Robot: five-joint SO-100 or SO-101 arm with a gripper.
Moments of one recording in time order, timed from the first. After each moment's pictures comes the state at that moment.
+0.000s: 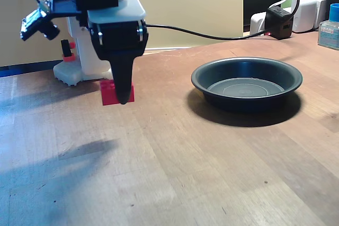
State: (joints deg) arm -13.4 85.2 89.6 96.2 9.4
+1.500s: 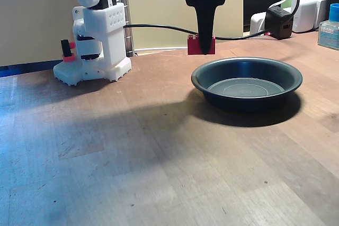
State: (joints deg) arm -54.8 96.7 95.6 93.0 67.1
